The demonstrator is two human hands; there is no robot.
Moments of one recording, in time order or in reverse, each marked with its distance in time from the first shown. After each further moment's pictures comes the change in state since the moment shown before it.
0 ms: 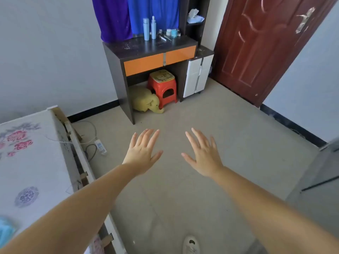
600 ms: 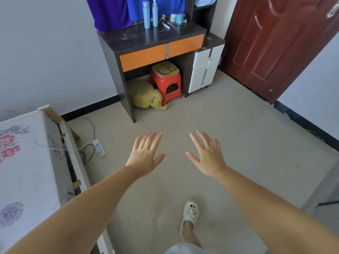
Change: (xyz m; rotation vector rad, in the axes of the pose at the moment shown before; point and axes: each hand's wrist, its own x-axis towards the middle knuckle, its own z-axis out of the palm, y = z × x) left_hand 0.127 -0.018 0.043 0.017 -0.054 -0.021; right_hand 0.111 0.081 0.049 0.040 -0.137 0.062
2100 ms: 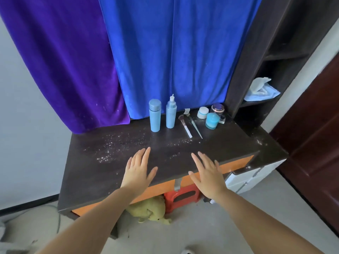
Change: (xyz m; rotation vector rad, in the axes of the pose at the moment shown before) left_hand 0.792 -0.296 -0.072 -0.220 0.286 -0.454; right_hand 0.891 0.181 -0.047 0.014 -0.023 -0.191
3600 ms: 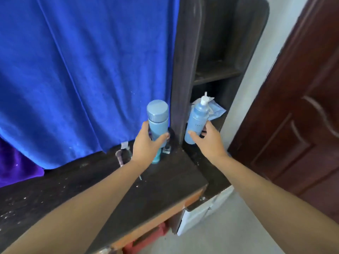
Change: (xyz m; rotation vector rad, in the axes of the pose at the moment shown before) left_hand 0.245 0.276 0.015 -0.780 0.120 0.000; right_hand 0.151 0.224 -0.170 0.799 0.411 0.259
